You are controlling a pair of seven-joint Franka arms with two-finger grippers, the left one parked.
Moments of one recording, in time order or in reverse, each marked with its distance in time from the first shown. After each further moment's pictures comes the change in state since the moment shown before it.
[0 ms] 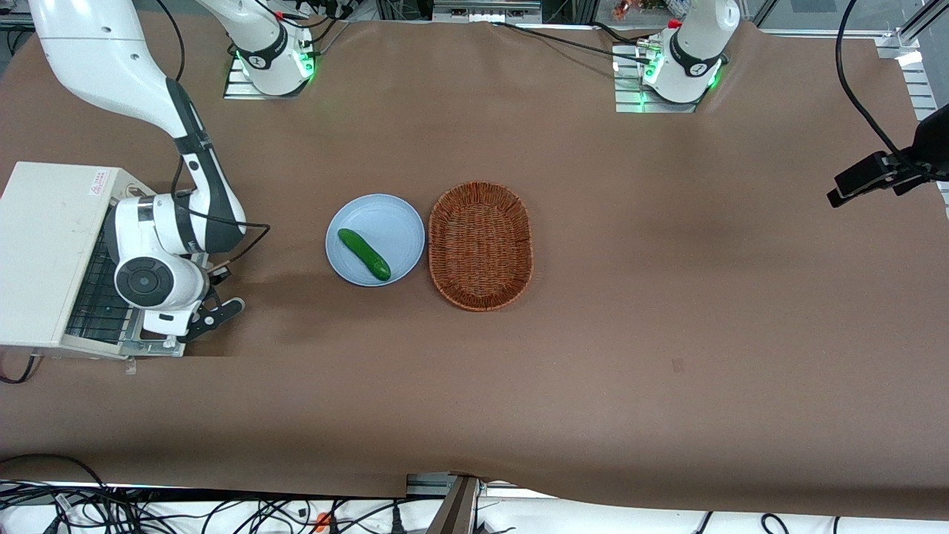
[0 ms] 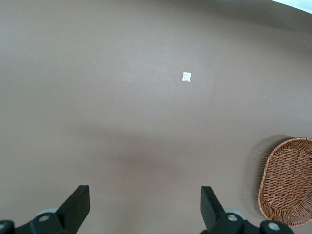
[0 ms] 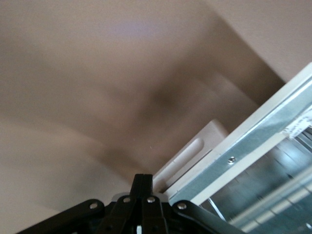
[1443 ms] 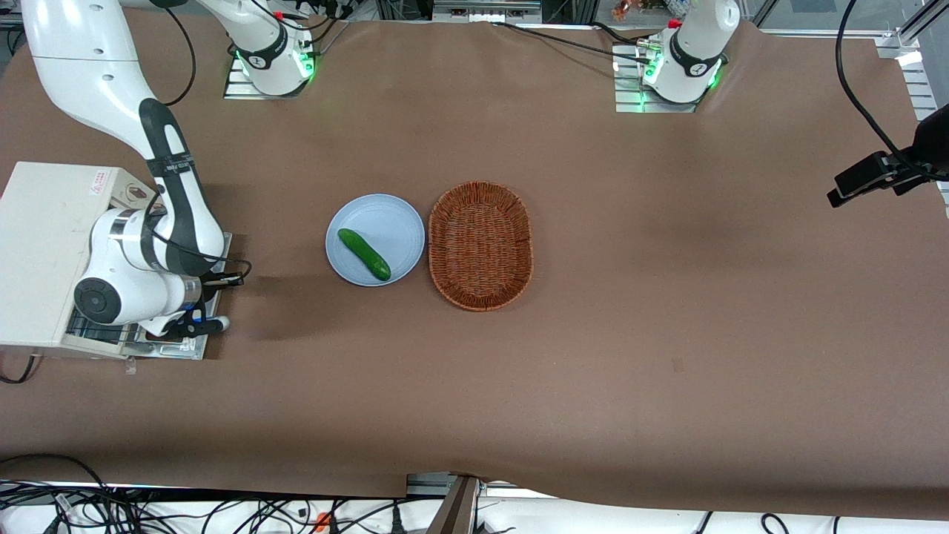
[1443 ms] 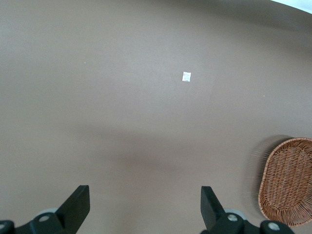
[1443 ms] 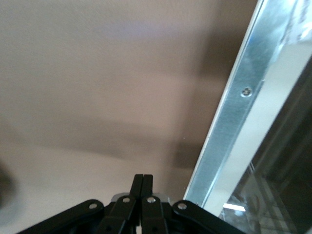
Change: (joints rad) arm -0.029 0.036 -0.035 0.087 0.360 -0.144 0.199
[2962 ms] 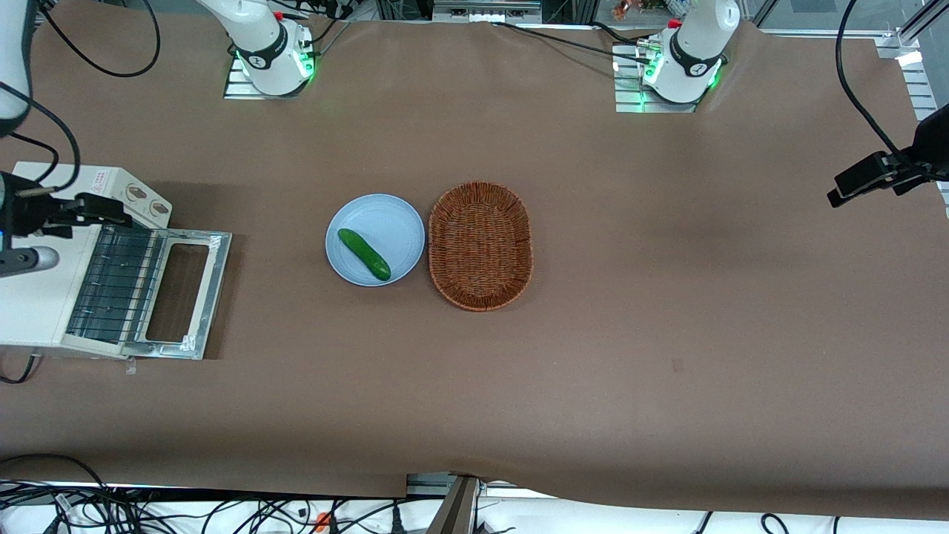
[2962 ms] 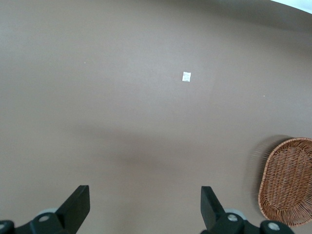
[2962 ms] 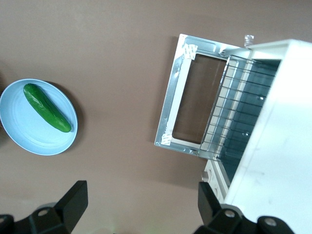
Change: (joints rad) arm -0.007 -0.382 -0.074 0.245 -0.015 -0.430 -0.047
